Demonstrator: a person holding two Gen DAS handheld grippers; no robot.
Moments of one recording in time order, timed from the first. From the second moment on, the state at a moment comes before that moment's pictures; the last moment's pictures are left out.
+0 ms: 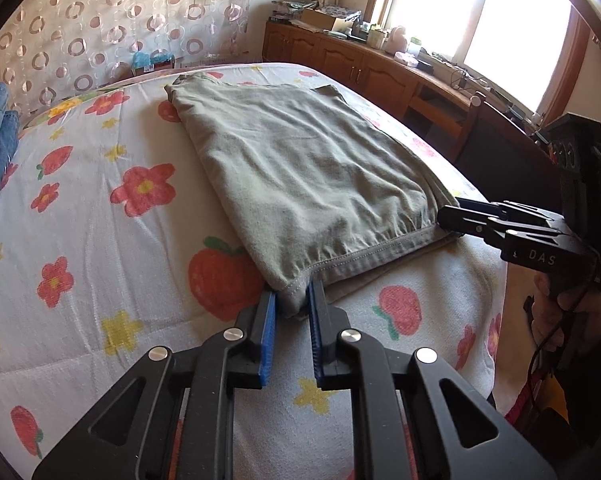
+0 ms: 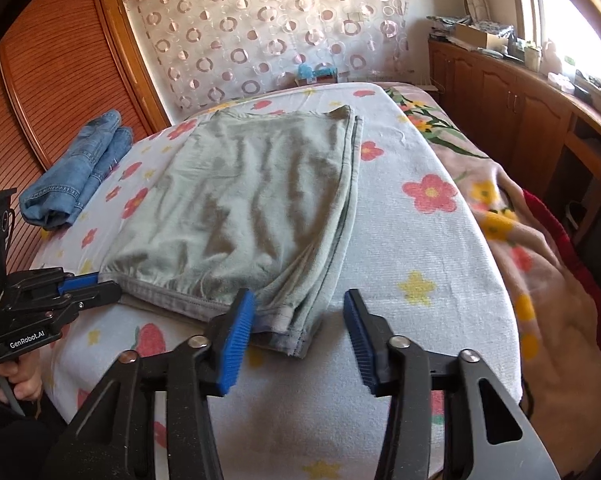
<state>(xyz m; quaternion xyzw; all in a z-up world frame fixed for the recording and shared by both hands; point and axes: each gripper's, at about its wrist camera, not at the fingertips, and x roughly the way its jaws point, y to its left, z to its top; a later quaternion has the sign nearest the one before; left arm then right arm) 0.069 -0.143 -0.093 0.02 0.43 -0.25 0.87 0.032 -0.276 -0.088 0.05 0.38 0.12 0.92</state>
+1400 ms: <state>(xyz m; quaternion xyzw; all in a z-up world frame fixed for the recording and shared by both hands) 0.028 -0.090 0.098 -0.01 0.24 -0.26 0.94 -0.027 -0.267 0.075 0.02 0.19 0.23 0.95</state>
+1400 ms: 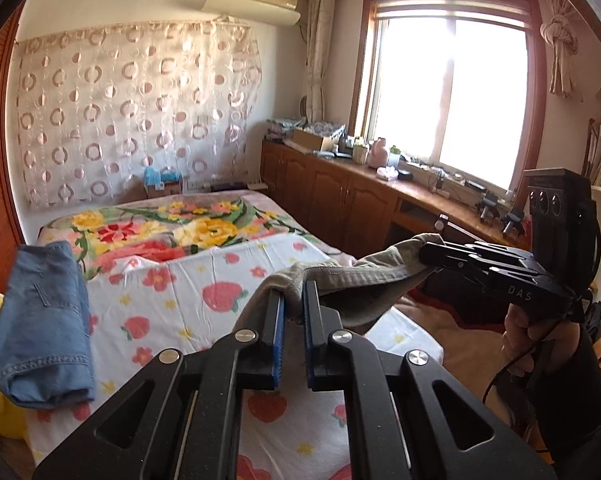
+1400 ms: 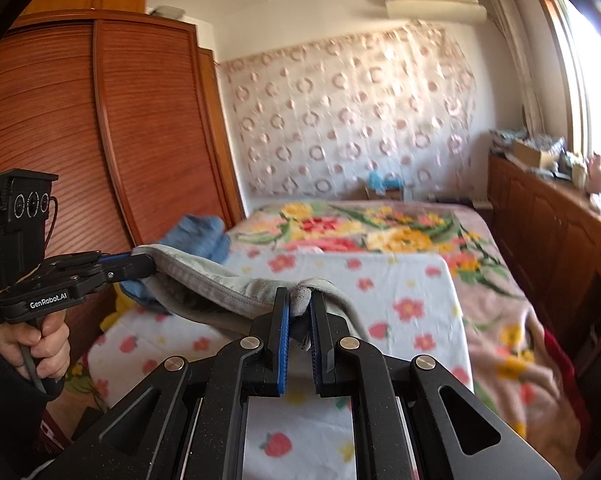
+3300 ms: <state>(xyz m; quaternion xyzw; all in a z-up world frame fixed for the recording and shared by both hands) 0.033 -0.042 -0.052 0.01 0.38 -0.17 0.91 0.027 -0.184 0.021 -0.02 0.36 0.27 0.89</state>
